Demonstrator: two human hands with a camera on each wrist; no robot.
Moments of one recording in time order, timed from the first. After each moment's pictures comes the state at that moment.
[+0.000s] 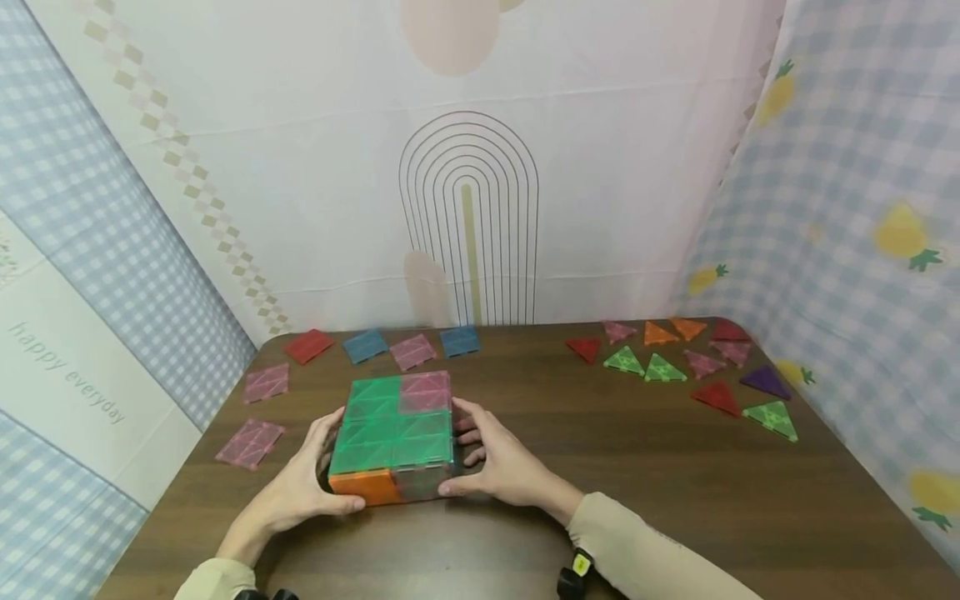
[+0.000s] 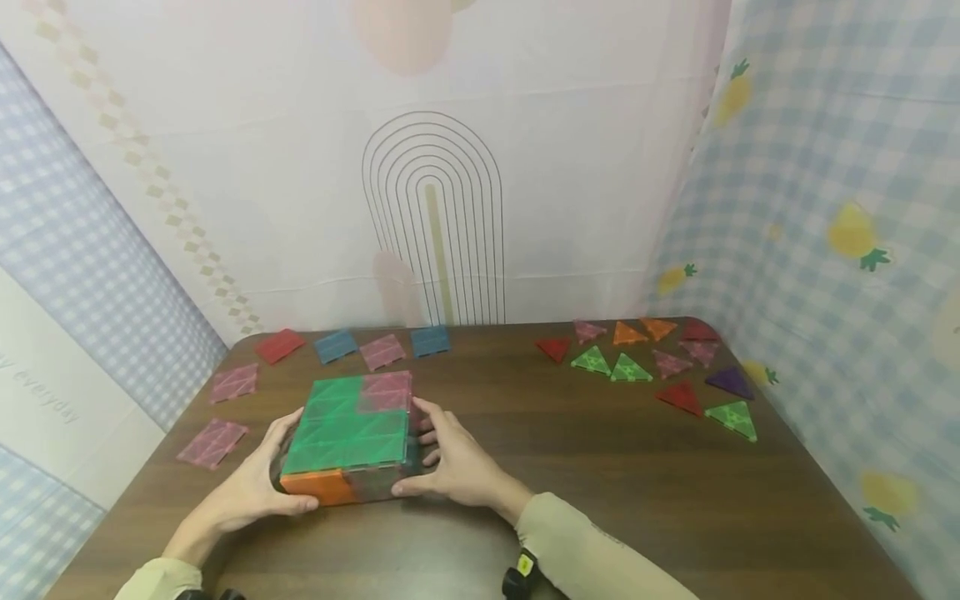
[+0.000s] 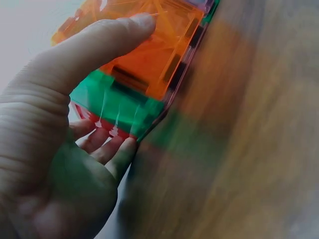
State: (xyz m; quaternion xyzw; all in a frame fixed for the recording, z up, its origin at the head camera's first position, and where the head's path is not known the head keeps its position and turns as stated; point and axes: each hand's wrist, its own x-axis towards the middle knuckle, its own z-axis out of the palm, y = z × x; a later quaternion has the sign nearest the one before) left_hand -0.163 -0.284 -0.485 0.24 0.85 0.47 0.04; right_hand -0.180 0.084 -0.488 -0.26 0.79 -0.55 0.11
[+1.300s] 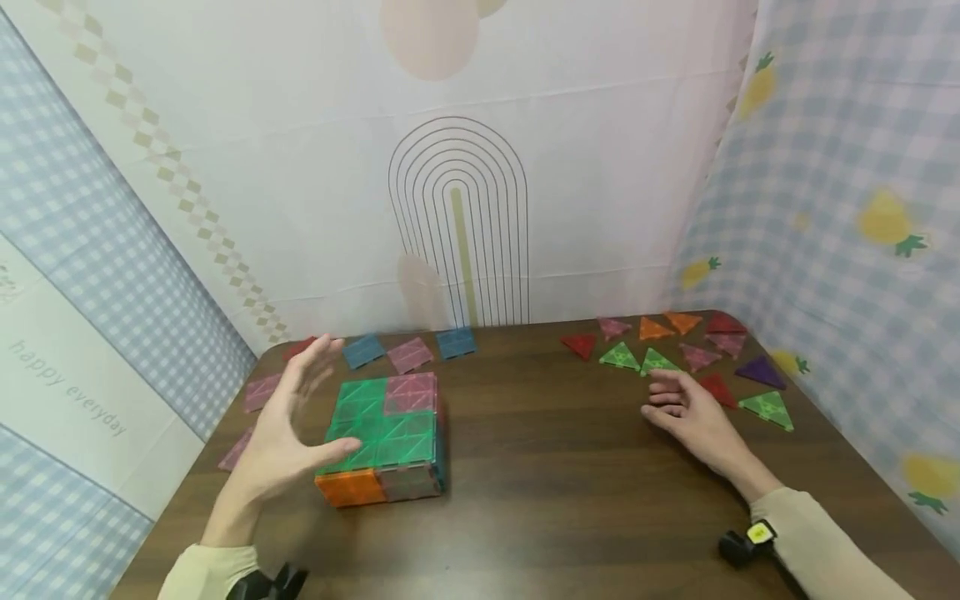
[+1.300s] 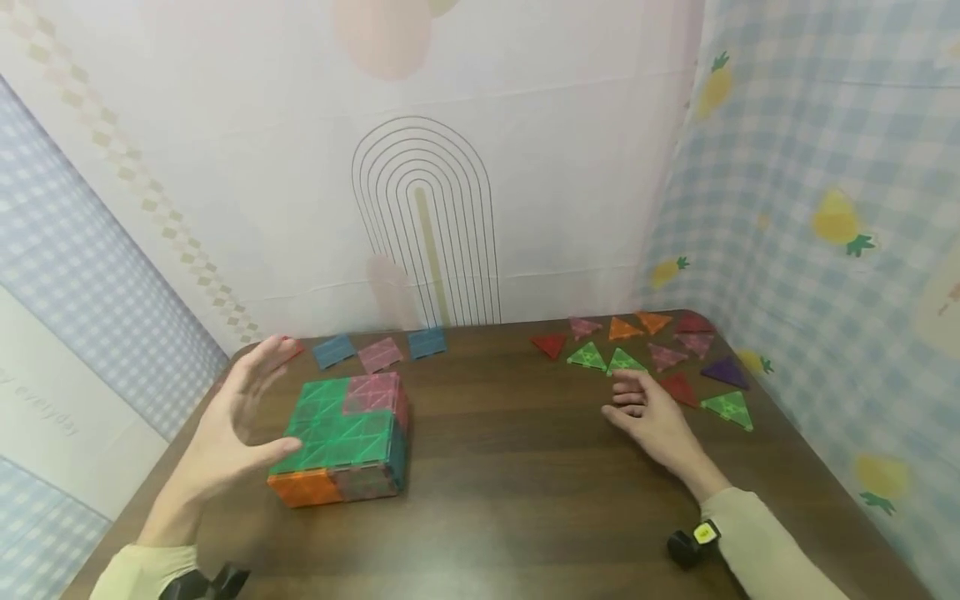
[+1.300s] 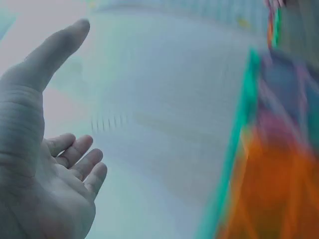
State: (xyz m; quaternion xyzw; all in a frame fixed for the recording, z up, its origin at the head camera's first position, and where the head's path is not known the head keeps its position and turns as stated) left_hand -0.159 -0.237 -0.373 0.34 0.77 0.53 -0.13; right_hand -0.186 0.345 -0.491 -0.10 0.85 -0.51 -0.07
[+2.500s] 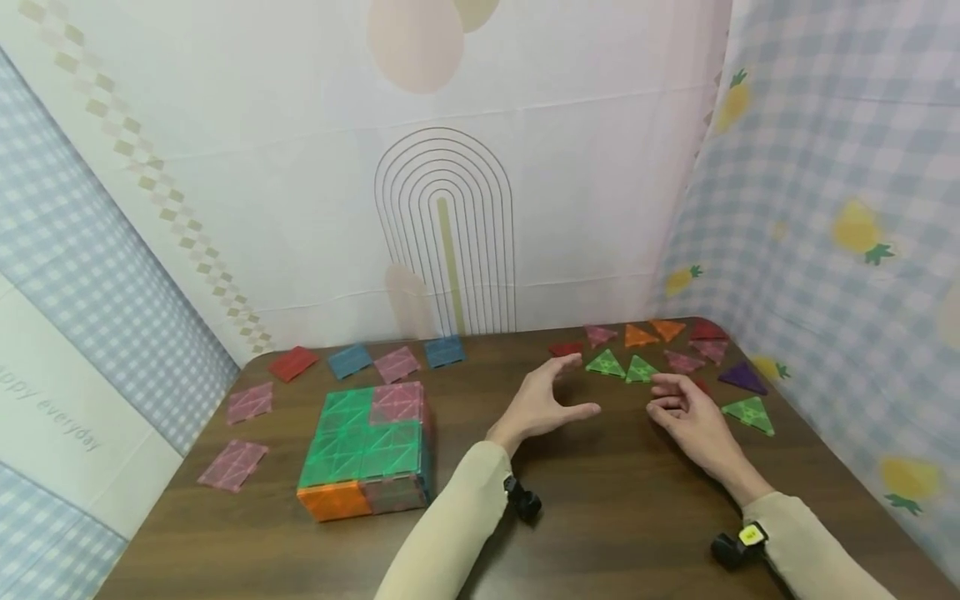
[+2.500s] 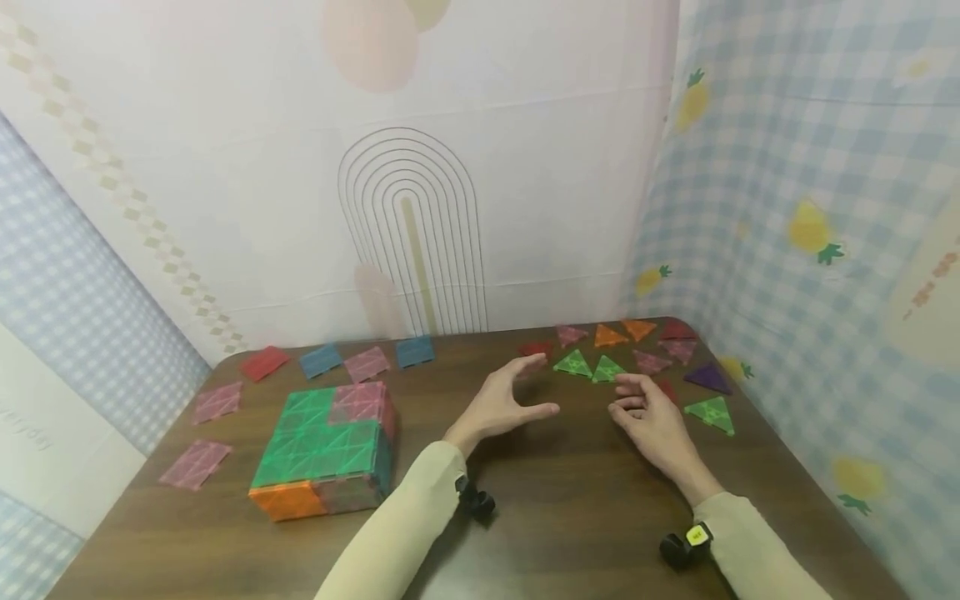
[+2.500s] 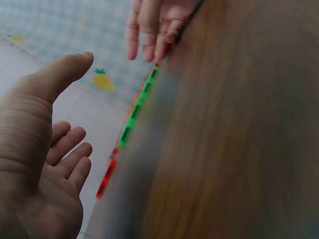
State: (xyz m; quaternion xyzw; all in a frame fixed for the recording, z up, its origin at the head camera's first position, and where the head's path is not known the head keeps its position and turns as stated) left_hand -0.269 0.076 -0.475 0.32 0.82 0.47 0.04; right_hand -0.184 0.364 -0.493 -0.06 0.87 -0.47 -0.11
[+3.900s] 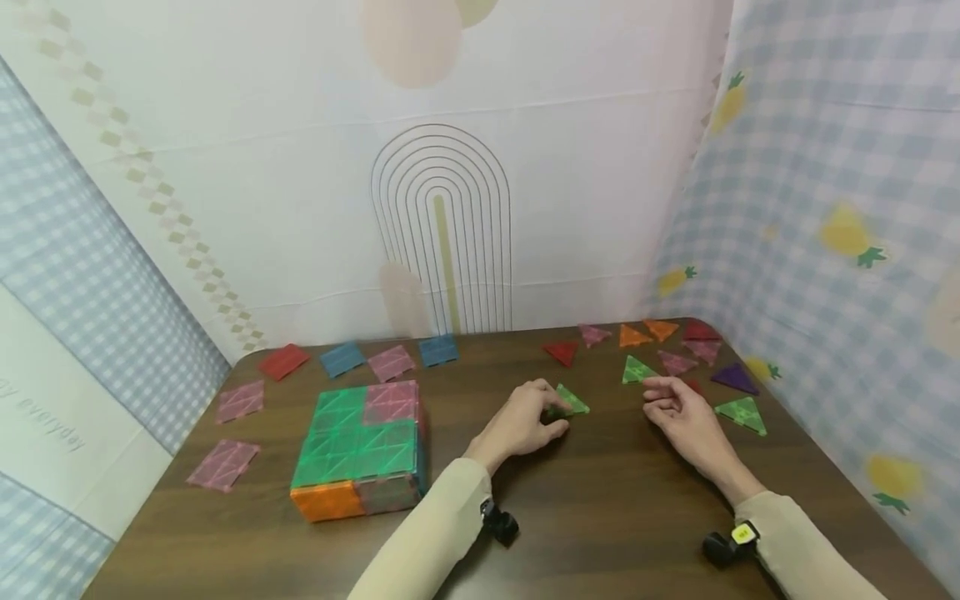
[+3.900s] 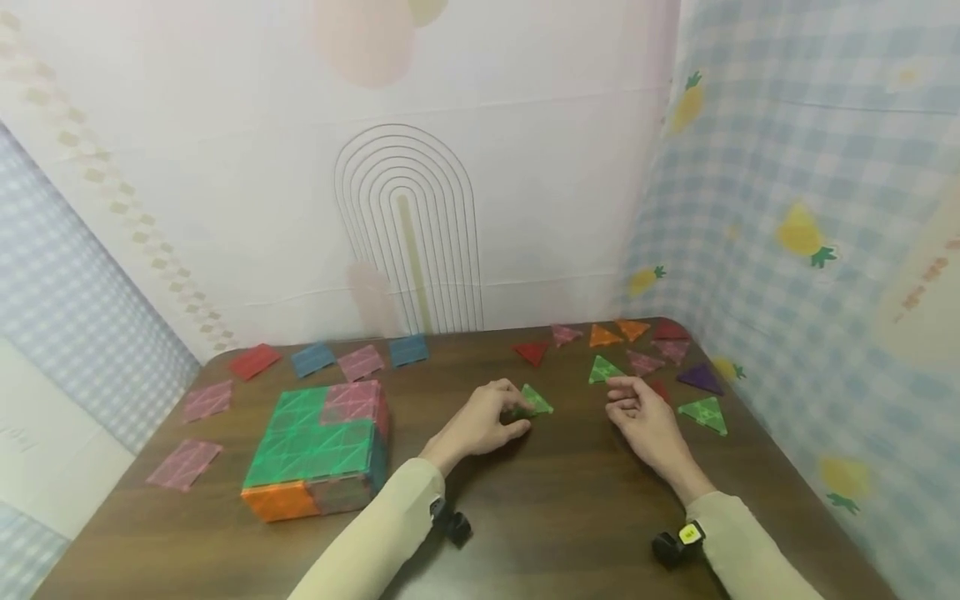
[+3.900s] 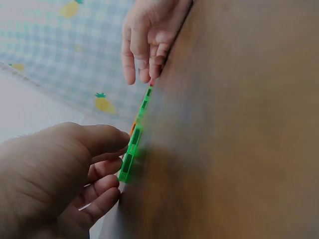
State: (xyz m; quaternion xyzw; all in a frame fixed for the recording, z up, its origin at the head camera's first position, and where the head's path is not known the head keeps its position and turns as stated) left_hand -0.254 0.053 -0.480 0.39 0.87 0.30 -0.01; right_hand -0.186 0.361 -0.493 -0.05 0.88 -0.46 -0.11
